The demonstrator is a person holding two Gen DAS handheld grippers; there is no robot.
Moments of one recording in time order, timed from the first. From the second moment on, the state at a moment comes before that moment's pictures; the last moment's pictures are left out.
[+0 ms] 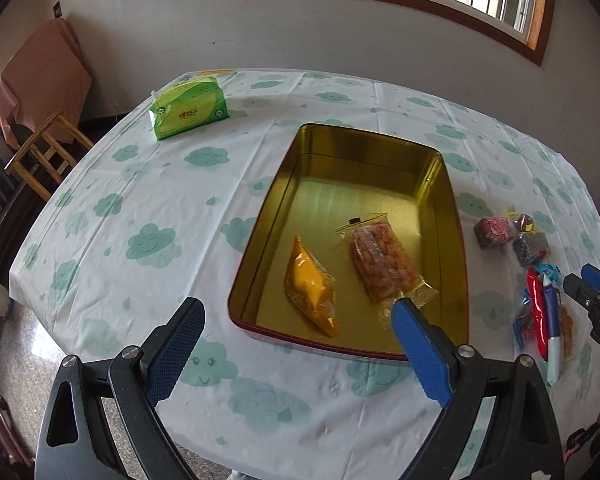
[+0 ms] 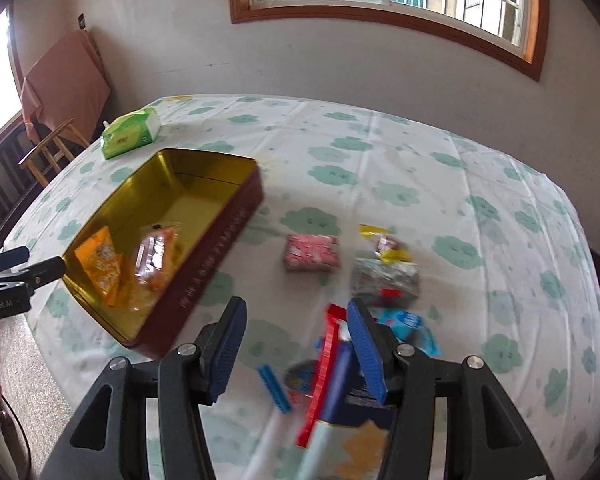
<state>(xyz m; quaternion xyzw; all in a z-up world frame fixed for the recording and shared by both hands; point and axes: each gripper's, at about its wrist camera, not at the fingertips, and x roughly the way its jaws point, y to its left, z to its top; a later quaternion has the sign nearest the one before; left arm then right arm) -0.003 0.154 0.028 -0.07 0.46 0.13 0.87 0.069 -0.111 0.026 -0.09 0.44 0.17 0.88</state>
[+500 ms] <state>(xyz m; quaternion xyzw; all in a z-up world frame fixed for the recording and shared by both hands) 0.012 0.065 0.020 -0.02 0.49 0.03 0.87 0.062 -0.188 -0.032 -0.07 0.50 0.12 0.86</state>
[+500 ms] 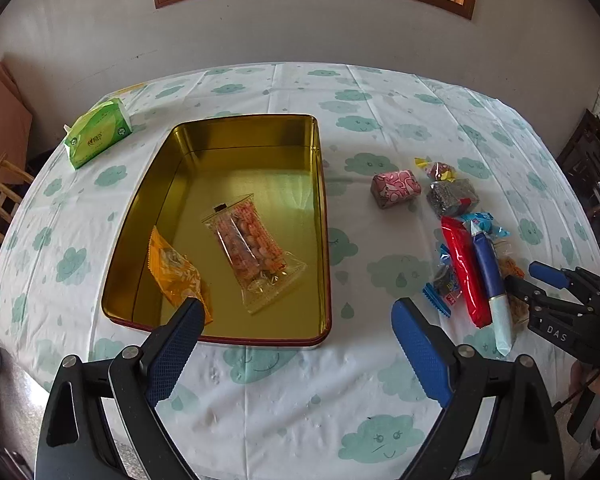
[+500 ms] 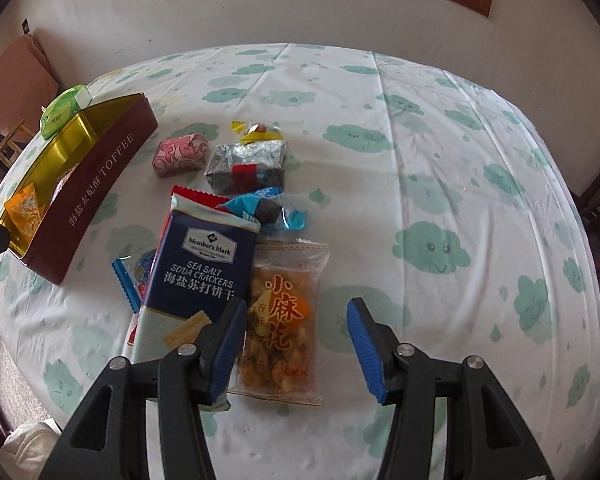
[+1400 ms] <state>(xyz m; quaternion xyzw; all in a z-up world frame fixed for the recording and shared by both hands) 0.034 -0.029 0.007 0.01 0.52 -0.05 0.85 0.075 -0.257 -0.047 -0.04 0.48 0.05 0.88</state>
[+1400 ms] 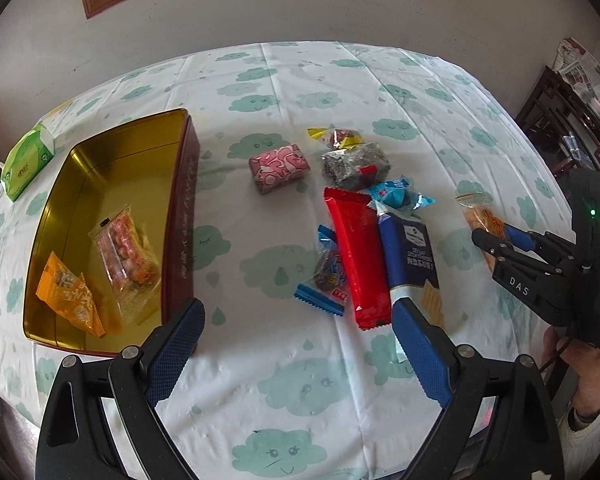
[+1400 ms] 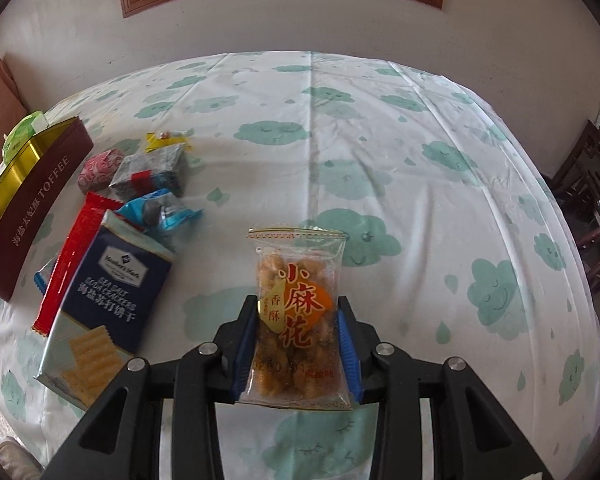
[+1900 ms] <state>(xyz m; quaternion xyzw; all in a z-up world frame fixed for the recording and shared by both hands) 0.056 -0.112 -0.018 0.07 0.55 -0.08 0.83 0.071 -0.298 -0.048 0.00 0.47 0.04 0.88</state>
